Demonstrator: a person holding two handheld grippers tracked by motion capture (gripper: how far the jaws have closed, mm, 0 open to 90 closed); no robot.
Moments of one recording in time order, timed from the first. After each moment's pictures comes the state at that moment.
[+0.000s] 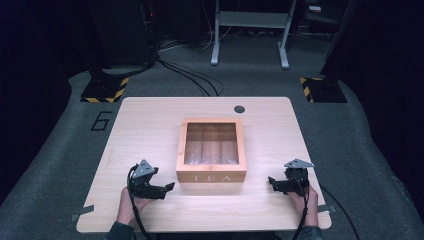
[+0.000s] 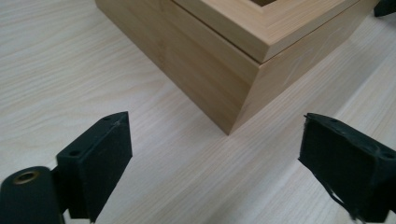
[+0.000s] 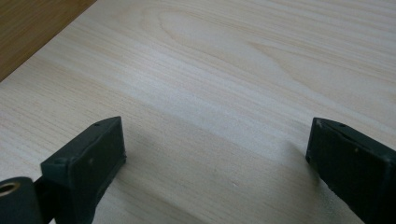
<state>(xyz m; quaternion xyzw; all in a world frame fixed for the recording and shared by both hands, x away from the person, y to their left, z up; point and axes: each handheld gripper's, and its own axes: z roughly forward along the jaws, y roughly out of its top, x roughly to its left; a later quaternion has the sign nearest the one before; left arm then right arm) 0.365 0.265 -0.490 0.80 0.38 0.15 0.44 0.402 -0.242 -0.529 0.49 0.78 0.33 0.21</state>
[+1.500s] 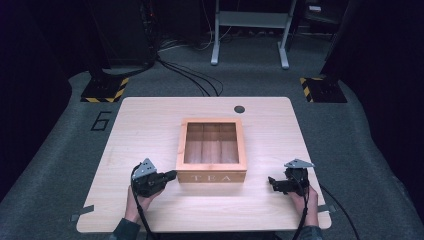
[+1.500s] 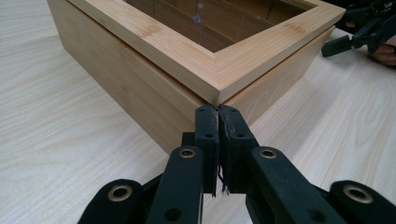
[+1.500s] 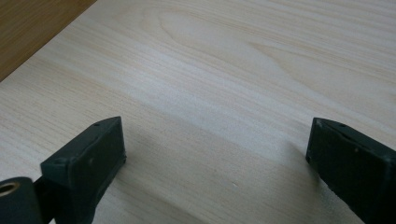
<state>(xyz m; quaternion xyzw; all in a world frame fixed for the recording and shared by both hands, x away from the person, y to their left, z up) 0.366 0.255 -0.489 0.77 0.35 0.13 0.51 0.402 -0.242 -0.529 0.49 0.78 0.33 0.21</state>
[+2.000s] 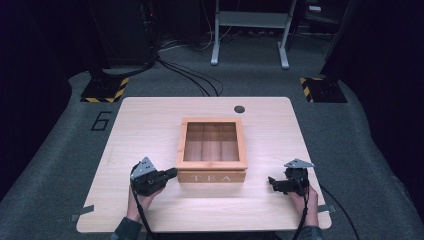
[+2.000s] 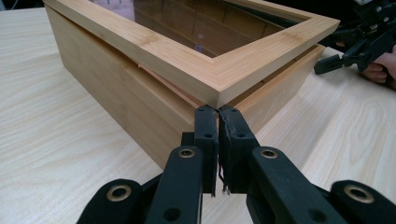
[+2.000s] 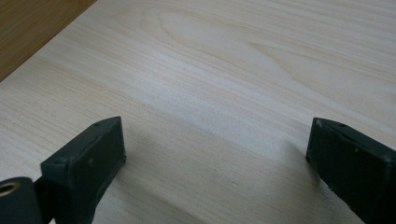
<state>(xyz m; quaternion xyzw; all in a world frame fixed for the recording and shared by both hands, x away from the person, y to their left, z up) 0.369 0.254 -0.486 0.76 0.34 0.14 0.54 0.402 -0.242 -0.529 0.49 0.78 0.33 0.21</state>
